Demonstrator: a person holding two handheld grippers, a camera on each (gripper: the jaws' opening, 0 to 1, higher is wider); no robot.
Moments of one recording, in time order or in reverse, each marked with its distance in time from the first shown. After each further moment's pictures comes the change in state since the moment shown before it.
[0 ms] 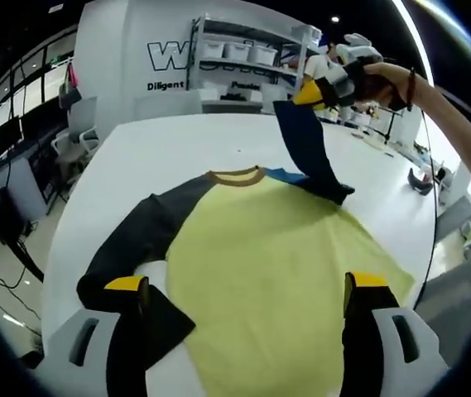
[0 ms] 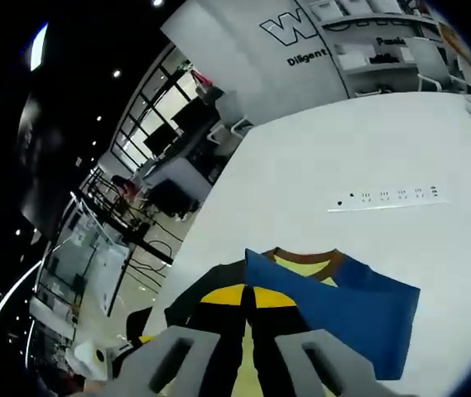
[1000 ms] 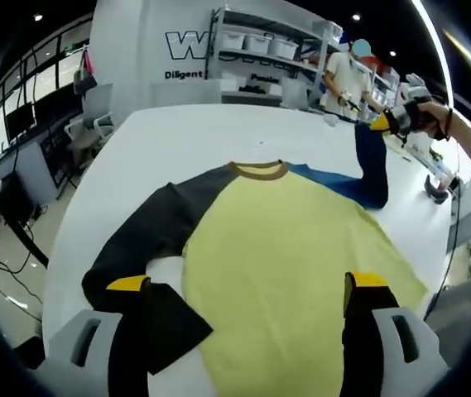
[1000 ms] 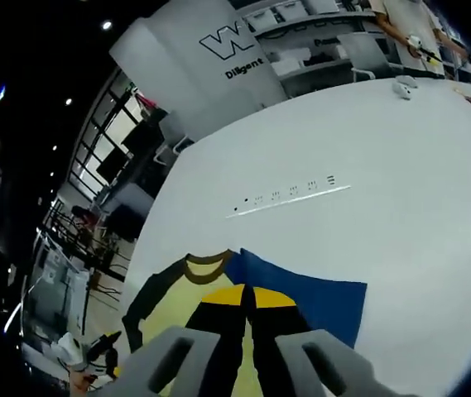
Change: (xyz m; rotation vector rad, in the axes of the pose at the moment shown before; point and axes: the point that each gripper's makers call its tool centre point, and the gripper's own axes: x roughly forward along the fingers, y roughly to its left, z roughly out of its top) left arm 0.015 0.022 -0.004 -0.061 0.045 0.065; right arm -0.081 -0.139 0.000 0.146 -0.063 -0.207
